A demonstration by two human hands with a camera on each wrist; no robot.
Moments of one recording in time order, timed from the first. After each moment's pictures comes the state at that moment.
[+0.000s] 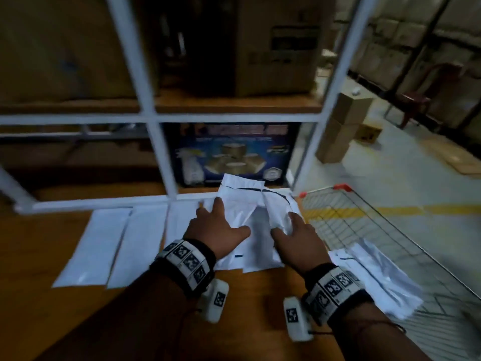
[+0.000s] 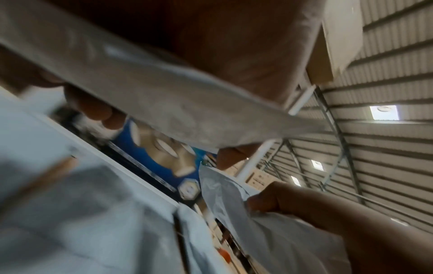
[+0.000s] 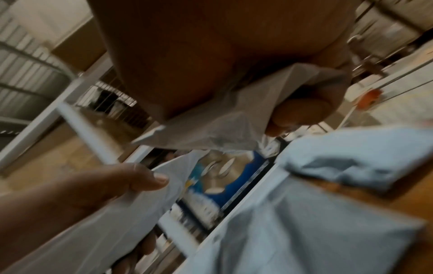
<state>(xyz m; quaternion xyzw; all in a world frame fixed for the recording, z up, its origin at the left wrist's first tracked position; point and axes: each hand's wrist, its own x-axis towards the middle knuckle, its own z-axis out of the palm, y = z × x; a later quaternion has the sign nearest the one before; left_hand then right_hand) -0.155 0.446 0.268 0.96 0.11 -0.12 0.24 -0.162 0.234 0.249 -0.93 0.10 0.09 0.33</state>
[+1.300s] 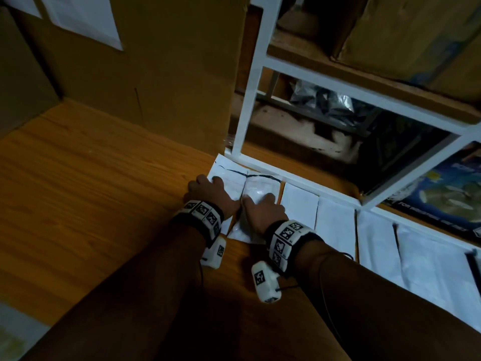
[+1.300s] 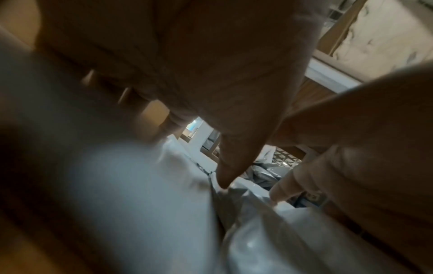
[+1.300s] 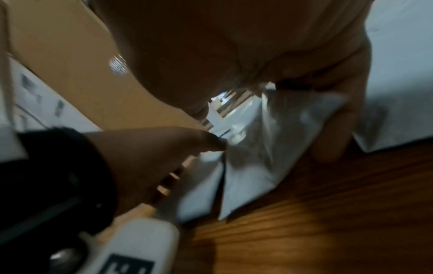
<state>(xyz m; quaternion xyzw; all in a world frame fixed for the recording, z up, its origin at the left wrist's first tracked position) -0.234 0.970 0.164 0.91 0.37 -0.11 0.17 -0.192 0.830 0.170 -0.95 -0.04 0.24 0.21</state>
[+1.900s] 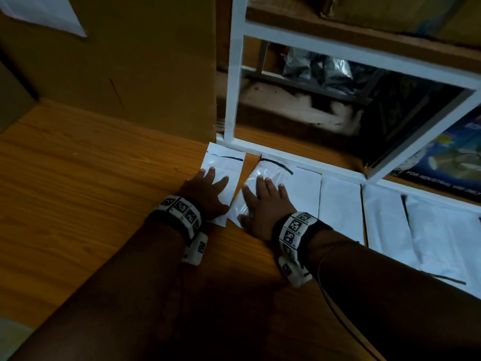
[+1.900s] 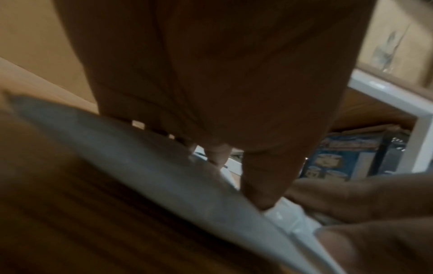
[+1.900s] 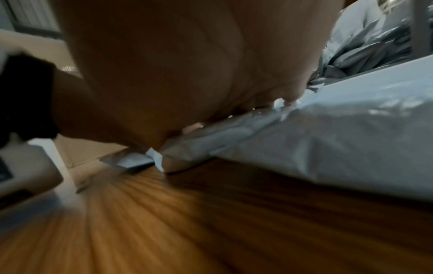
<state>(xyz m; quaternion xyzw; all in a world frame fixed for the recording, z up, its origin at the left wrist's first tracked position) -0.237 1.005 0.122 0.98 0.10 -0.17 0.05 -0.177 0.798 0.133 -0.91 -0.38 0.16 -0.07</state>
